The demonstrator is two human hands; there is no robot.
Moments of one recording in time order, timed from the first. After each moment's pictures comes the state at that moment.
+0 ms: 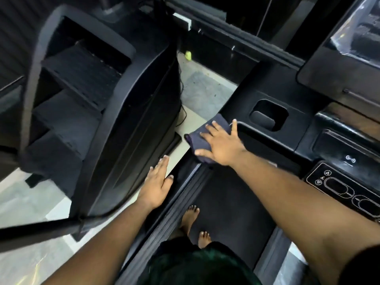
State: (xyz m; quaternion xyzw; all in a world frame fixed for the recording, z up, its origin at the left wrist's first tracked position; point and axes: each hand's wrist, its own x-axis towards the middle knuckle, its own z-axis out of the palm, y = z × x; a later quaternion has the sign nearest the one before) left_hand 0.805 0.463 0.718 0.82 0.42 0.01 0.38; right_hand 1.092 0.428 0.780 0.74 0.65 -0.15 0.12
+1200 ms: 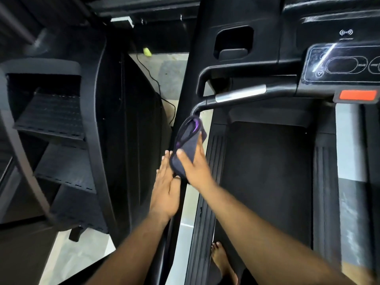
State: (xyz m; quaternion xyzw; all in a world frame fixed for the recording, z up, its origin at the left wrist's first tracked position) left_hand 0.781 0.418 0.721 0.86 0.33 0.00 0.38; right_hand 0.893 0.364 0.669 0.69 0.15 -0.32 -0.63
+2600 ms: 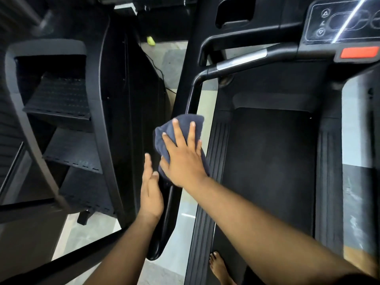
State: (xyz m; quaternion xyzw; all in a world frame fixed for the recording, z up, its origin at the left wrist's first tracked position) left_hand 0.686 0.387 0.724 0.71 0.45 0.12 0.53; right_hand 0.814 0.342 0.708 0.84 0.39 -0.18 -0.32
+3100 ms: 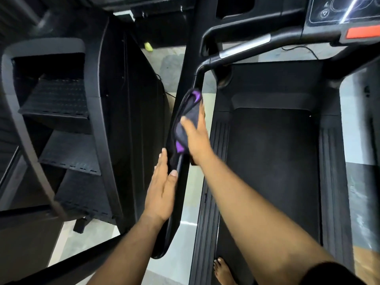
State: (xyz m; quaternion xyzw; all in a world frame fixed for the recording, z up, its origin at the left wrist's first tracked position) left_hand 0.666 0.383 0.710 0.83 0.34 0.04 0.43; right_hand 0.848 0.366 0.664 0.59 0.04 -0.32 -0.74
